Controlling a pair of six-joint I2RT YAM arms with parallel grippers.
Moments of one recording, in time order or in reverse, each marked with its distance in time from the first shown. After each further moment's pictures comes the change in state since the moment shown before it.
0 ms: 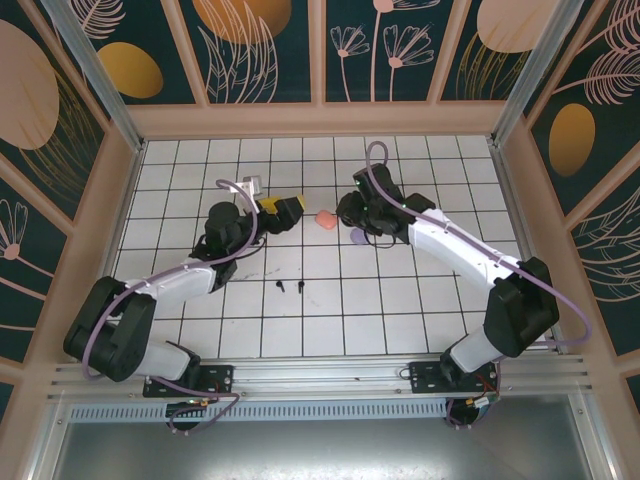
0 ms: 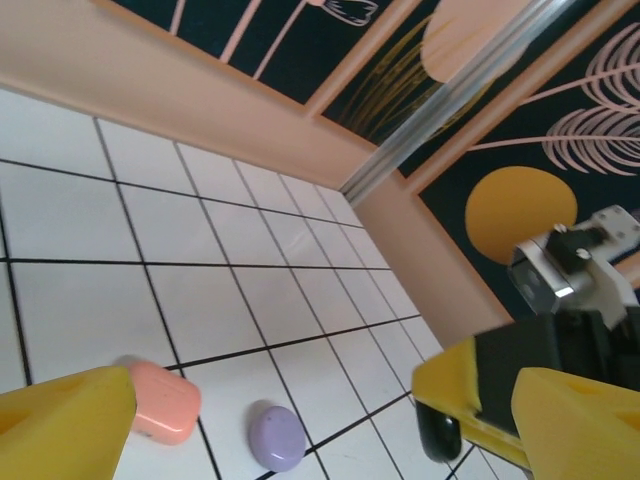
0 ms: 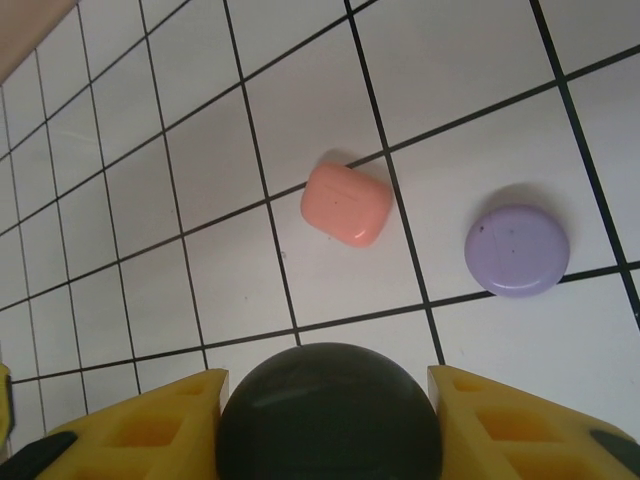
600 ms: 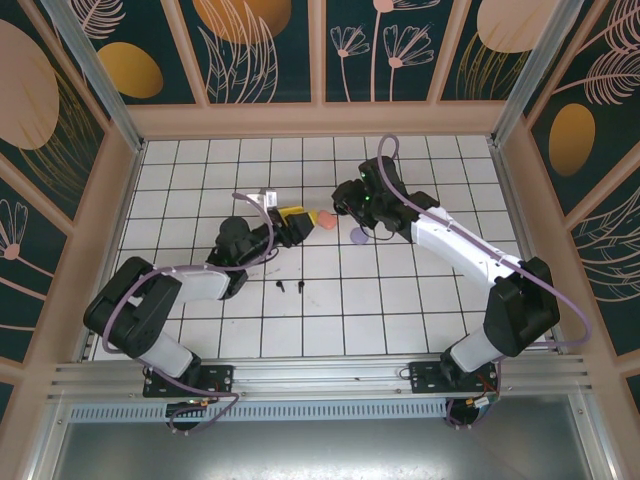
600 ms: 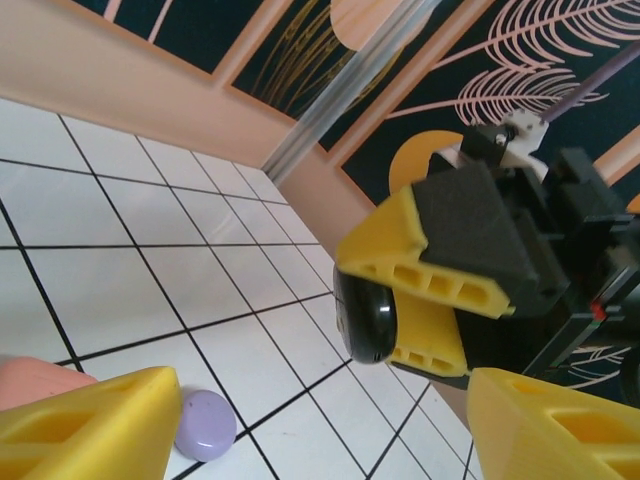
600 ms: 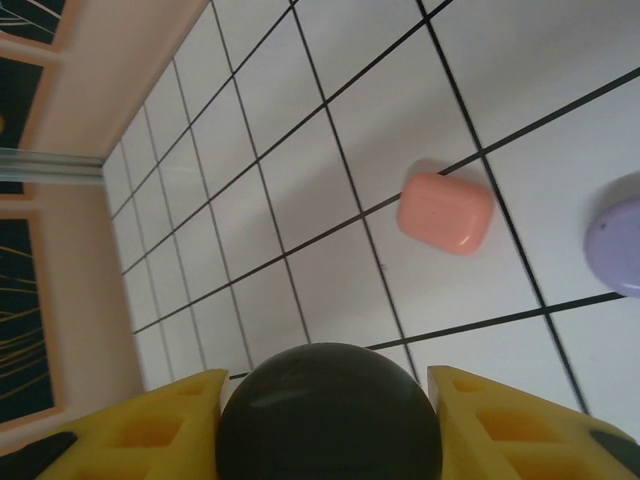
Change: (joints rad) left arm -0.082 0.158 -0.063 0.326 0.079 -0.034; right arm -0.026 0.000 0.000 0.134 -0.108 0.189
